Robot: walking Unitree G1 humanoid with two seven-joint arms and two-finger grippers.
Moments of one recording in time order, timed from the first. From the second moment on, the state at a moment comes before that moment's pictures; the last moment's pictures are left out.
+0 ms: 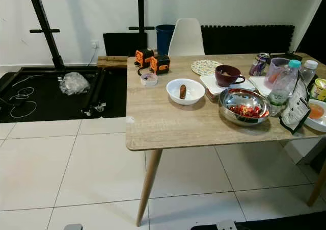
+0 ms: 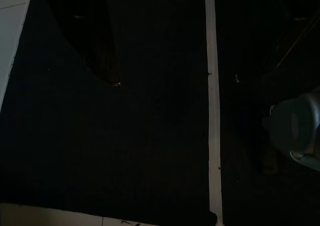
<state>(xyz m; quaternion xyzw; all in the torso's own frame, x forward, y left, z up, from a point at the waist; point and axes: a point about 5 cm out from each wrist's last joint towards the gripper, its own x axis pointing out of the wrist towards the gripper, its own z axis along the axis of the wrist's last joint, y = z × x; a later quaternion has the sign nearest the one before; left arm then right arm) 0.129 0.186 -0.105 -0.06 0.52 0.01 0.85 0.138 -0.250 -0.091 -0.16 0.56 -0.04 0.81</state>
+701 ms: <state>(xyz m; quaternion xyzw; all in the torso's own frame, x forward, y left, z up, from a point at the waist) 0.132 0.192 -0.103 -0.08 0.50 0.04 0.86 0.132 -0.244 -0.095 -0.15 0.57 -0.03 0.81</state>
